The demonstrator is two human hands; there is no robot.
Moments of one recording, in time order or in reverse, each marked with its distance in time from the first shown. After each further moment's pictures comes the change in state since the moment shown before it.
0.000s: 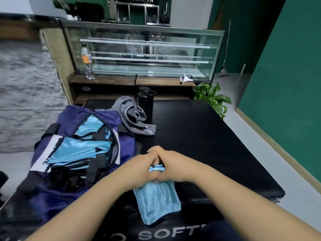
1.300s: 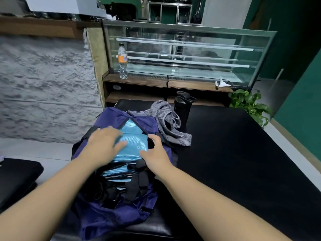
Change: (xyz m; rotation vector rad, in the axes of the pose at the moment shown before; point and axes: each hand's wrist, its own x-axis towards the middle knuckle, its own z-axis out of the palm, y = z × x) left_hand -0.021 -0.190 -0.121 0.398 0.347 -0.413; right_hand 0.173 -0.087 0.066 0.808 0.272 0.241
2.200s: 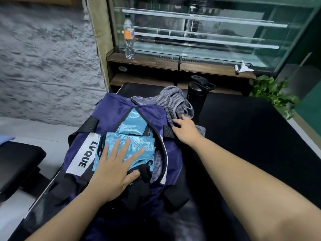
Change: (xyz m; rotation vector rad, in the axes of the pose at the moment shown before) left_hand -0.030 -0.013 0.105 0.195 -0.004 0.244; right_hand 0.139 0.041 -0.071 -0.720 0.072 -0.078
